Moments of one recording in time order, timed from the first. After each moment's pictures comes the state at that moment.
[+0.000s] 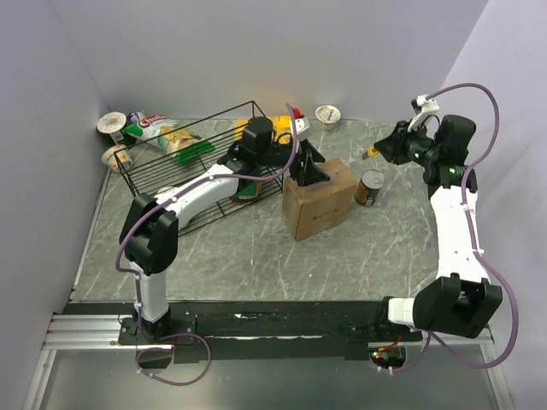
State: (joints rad) left arm -0.67 1.89 1.59 0.21 0.83 -0.09; right arm -0.20 1.28 1.32 -0.44 -0.63 -0.09
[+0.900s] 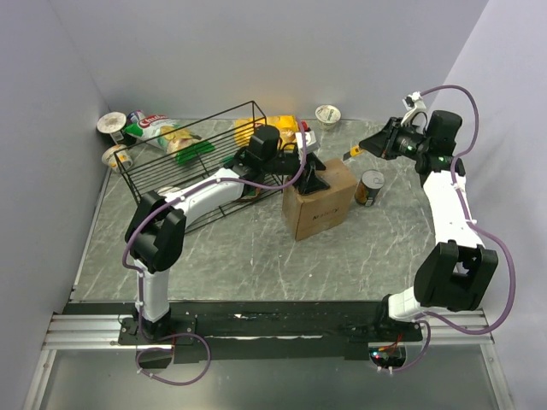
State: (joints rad) left arm -0.70 1.94 1.56 0.18 0.79 0.07; right arm -0.20 1.45 1.33 -0.28 -0.86 0.18
